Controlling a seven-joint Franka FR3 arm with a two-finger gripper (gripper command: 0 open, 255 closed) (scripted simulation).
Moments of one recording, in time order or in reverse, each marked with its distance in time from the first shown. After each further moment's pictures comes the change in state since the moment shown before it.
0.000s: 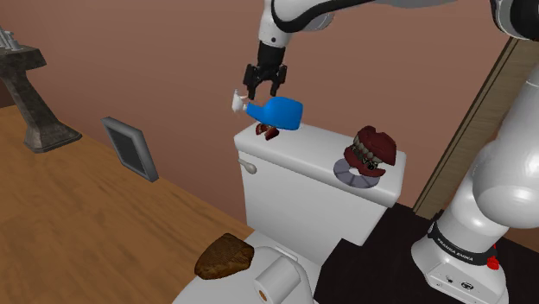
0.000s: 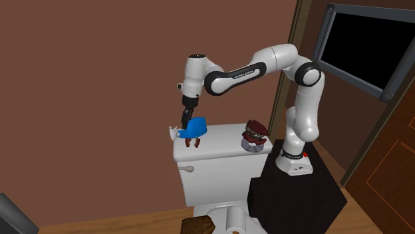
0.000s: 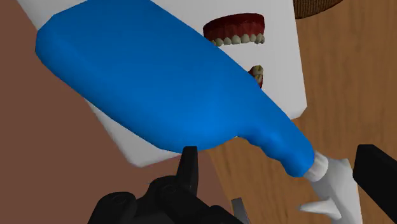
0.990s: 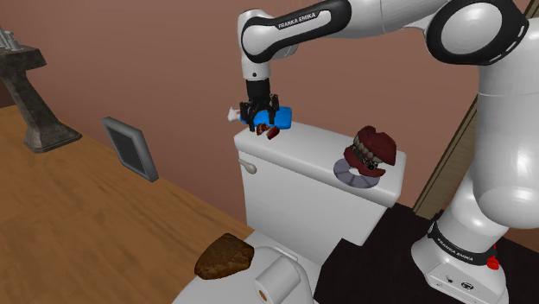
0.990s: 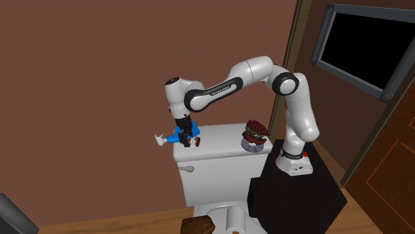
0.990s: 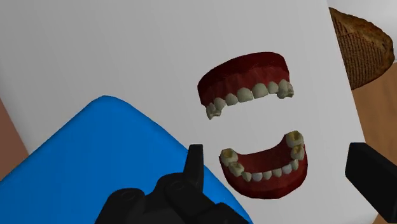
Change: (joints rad) arm 0.021 0.313 0.004 0.243 -0.039 -0.290 0.063
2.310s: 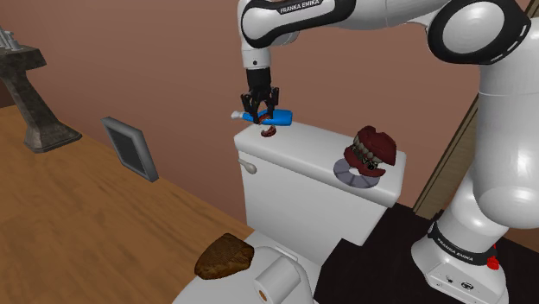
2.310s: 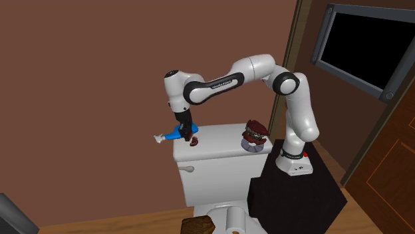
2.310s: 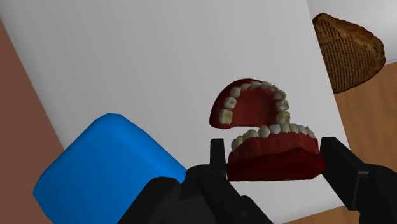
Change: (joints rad) arm -0.003 -0.008 -0.001 0.075 0.002 -0.090 0.004
